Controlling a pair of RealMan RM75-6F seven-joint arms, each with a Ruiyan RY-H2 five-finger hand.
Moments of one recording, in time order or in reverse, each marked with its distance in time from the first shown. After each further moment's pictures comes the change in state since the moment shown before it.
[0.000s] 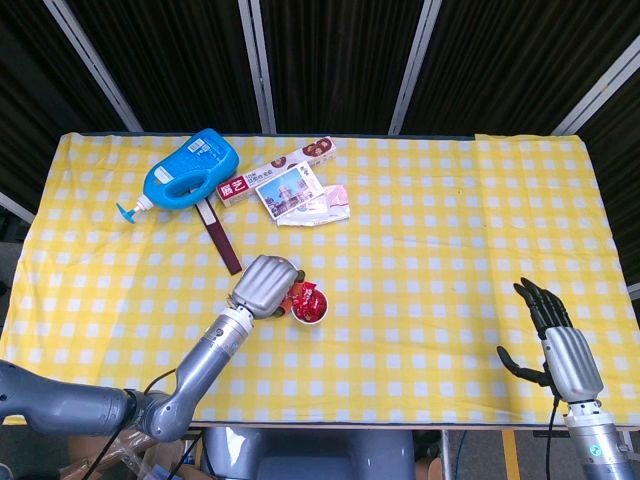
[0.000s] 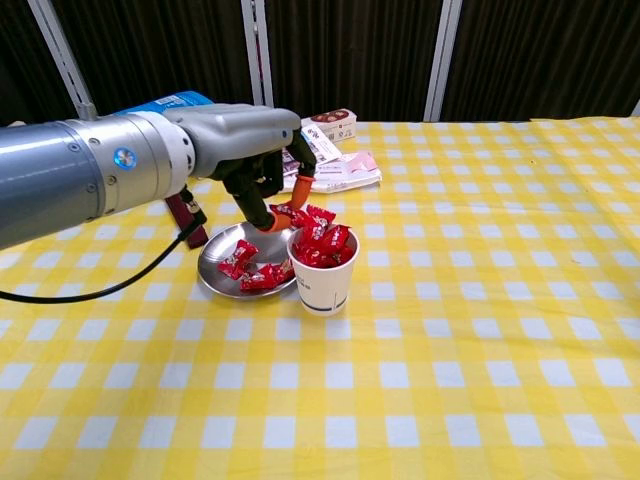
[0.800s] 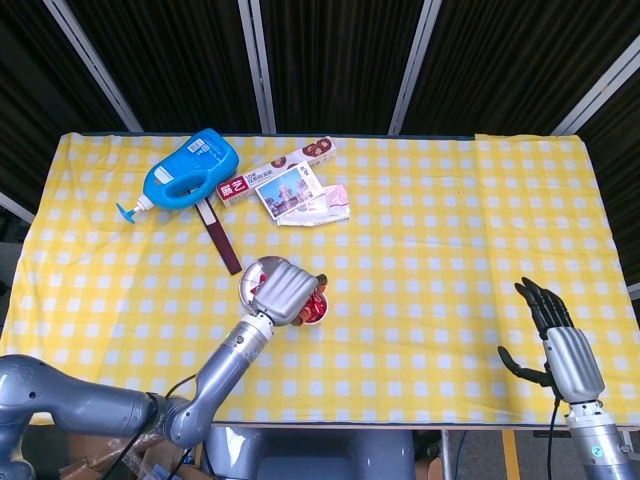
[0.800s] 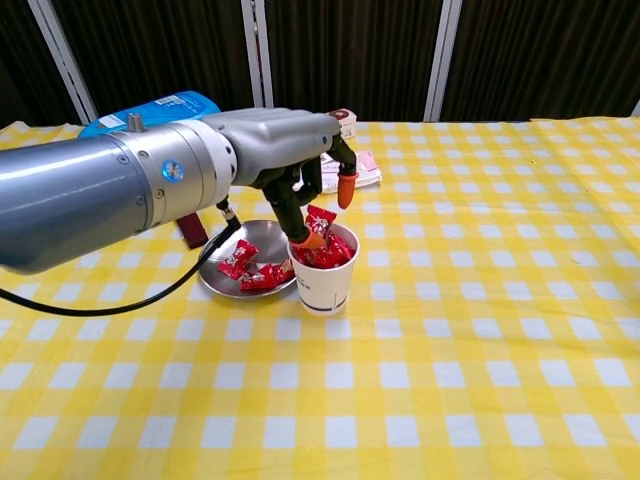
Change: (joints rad) left arm -0.036 -0.071 -0.020 0.018 -0.004 0.041 0.026; right arm -0.002 0.002 0.000 0.000 -0.006 0.006 0.006
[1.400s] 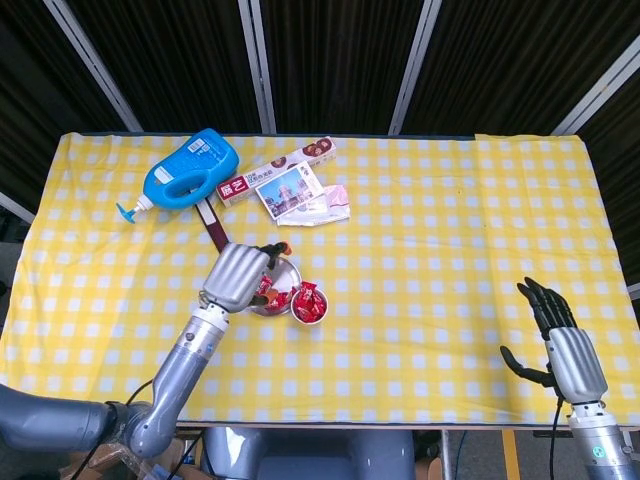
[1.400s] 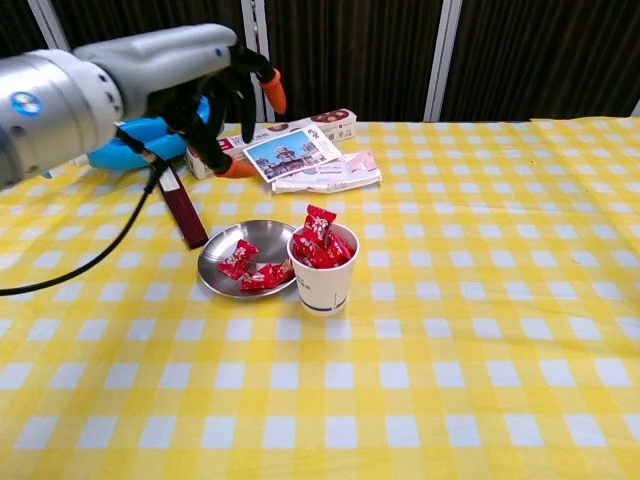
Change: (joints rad) left arm 0.175 0.148 0.025 -0.129 0.184 0.192 -0.142; right arm -0.004 -0.003 0.000 0.015 -0.003 0.010 -0.019
